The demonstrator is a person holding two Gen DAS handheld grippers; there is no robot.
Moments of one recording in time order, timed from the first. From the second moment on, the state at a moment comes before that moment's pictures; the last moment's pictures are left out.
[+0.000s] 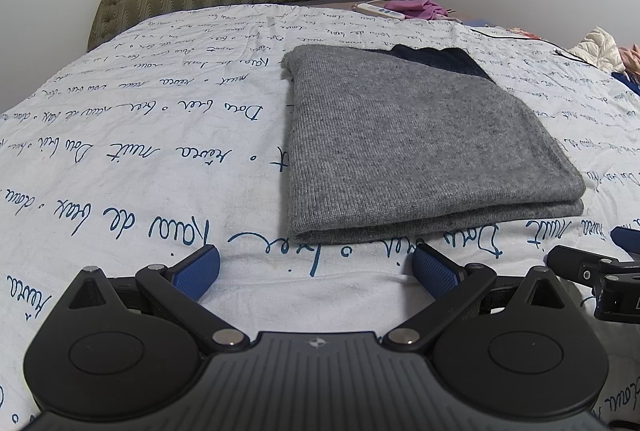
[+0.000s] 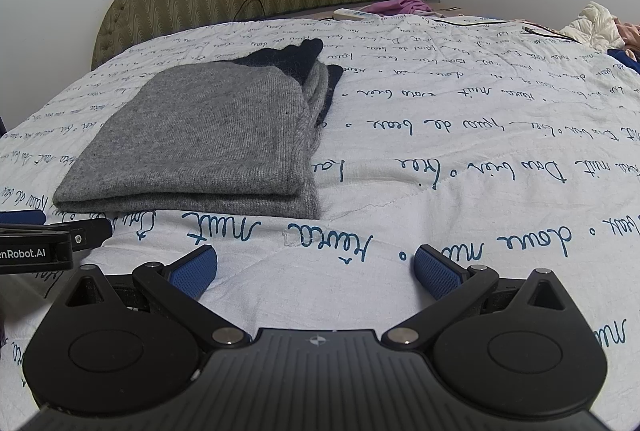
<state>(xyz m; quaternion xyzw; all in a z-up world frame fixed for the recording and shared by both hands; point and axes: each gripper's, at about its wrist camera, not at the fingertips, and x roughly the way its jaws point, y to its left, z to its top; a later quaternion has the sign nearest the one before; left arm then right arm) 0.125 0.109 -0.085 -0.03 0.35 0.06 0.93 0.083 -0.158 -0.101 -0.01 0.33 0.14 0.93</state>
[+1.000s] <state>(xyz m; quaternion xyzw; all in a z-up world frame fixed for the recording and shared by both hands) 0.125 0.108 -0.083 -0.03 0.36 0.06 0.93 0.080 -0.155 -0.101 0.00 0.33 0.14 0.93</state>
